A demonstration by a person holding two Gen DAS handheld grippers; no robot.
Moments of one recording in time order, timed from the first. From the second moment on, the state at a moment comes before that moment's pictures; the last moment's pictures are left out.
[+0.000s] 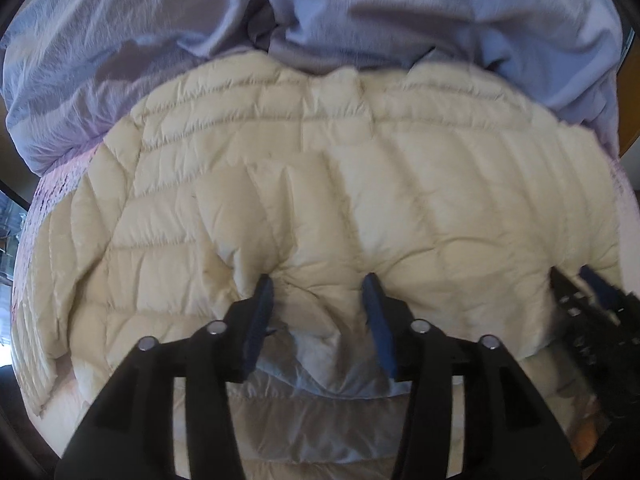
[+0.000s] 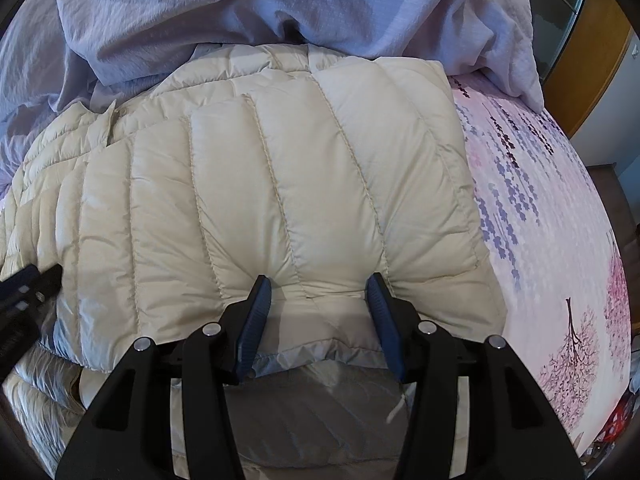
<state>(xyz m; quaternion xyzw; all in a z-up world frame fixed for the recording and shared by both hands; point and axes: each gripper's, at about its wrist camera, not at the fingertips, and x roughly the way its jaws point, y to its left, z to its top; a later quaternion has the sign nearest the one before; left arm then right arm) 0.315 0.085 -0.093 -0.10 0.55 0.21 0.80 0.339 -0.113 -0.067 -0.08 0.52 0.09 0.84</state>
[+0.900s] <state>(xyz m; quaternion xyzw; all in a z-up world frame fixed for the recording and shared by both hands) 0.313 0.099 -0.087 -0.10 0.55 0.20 0.81 0.336 -0.085 -0.069 -0.09 0.53 0.12 0.83</state>
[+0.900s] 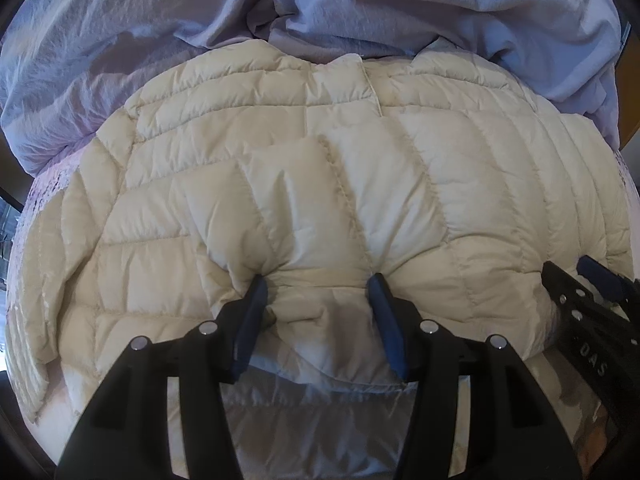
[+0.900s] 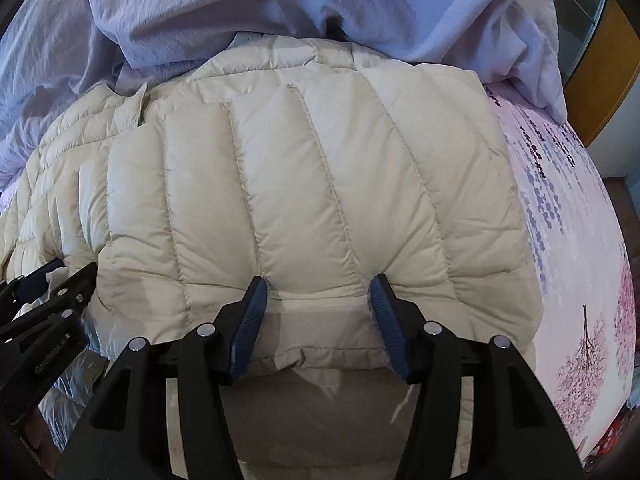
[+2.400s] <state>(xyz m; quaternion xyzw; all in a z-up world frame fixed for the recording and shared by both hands) -0.113 0.394 -0.067 -0.37 0.44 0.53 0.63 0.229 0.023 -0.031 -0.13 0.51 0.24 0.81</state>
